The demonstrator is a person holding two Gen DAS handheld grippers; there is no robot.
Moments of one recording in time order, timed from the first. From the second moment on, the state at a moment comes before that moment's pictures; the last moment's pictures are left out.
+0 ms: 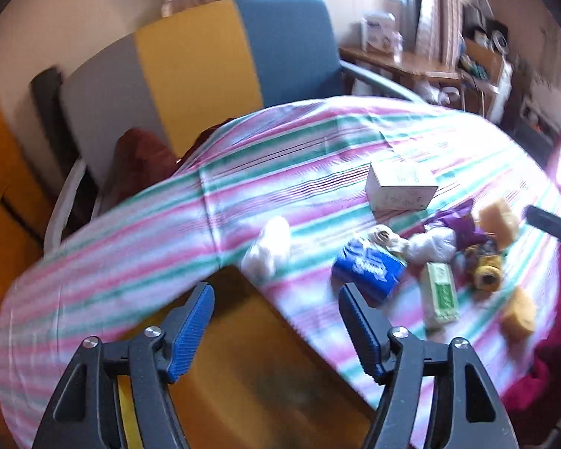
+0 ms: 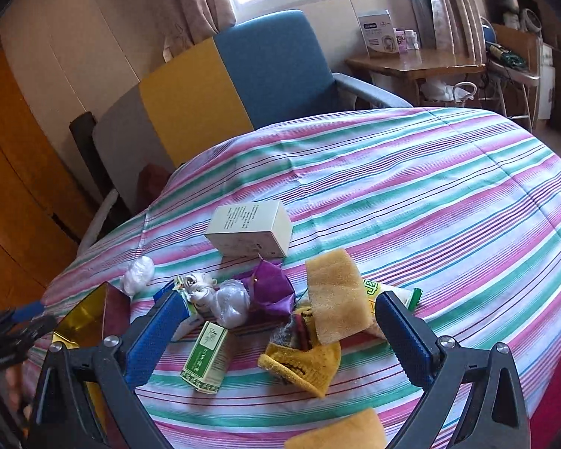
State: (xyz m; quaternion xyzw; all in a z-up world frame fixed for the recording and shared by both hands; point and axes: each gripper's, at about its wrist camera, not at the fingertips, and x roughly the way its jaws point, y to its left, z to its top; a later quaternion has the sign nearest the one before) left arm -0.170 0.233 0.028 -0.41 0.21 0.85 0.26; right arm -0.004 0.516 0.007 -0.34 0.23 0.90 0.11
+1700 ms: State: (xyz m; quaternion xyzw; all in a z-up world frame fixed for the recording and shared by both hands) left arm -0.094 0.053 0.004 -0.45 0.03 0.87 0.20; right arm 0.004 0.457 -0.062 -0.65 0.00 0.76 0.08
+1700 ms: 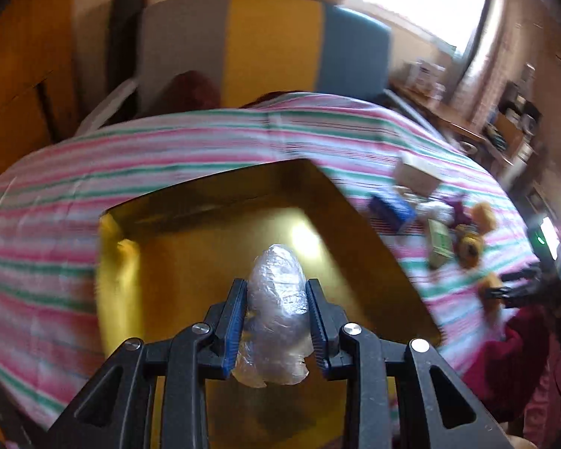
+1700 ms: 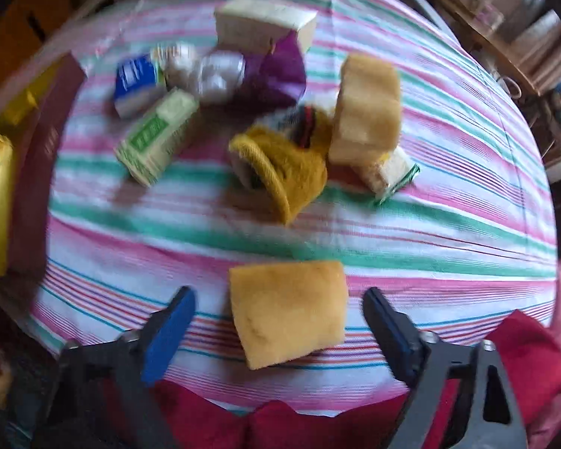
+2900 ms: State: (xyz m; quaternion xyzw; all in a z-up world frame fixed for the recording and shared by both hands) left arm -0.113 -0.048 0.010 -0.42 -0.01 0.91 0.06; right arm 0.033 0.494 -0.019 -0.53 0.06 0.85 0.05
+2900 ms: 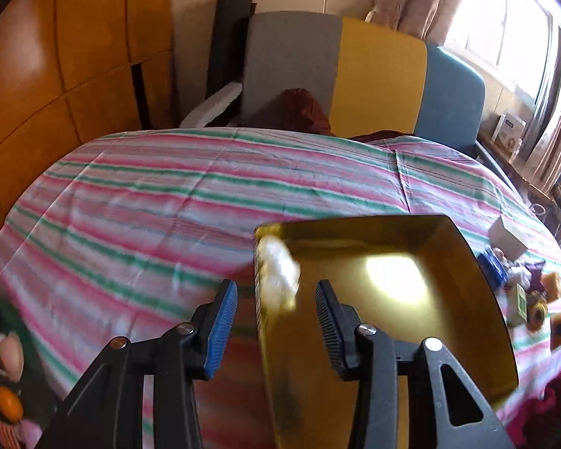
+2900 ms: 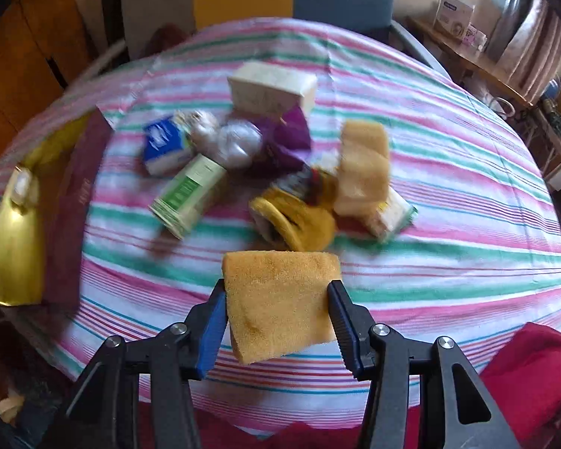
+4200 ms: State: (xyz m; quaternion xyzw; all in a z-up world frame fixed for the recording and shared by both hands) left arm -0.043 -0.063 -0.006 -0.42 -0.04 0.90 0.07; right arm -0.109 0.136 -0.026 -0.48 0.07 0.84 -0.25
